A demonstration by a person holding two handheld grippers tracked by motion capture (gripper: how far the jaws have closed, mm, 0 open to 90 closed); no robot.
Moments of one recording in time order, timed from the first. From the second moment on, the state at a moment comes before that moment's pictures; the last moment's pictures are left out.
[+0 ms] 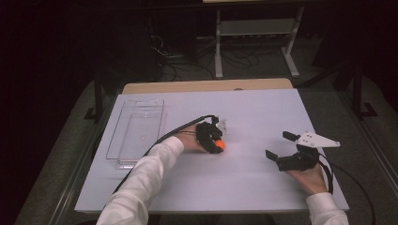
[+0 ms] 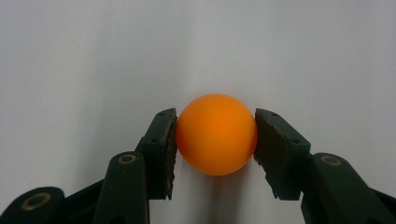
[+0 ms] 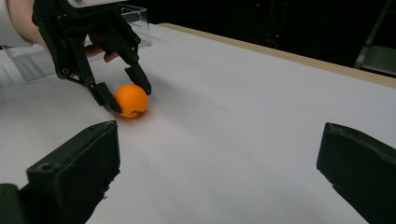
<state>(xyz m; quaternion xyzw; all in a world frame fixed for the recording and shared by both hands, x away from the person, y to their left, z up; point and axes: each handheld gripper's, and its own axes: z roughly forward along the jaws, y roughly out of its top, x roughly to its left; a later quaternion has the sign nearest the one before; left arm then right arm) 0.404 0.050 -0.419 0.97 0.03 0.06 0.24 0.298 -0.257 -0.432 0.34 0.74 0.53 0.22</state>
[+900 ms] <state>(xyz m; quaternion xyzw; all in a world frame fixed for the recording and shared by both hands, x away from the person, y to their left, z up) 0.400 0.069 -0.380 0.97 0.03 0.08 0.24 0.298 -0.256 -0.432 0.34 0.74 0.53 0.22</state>
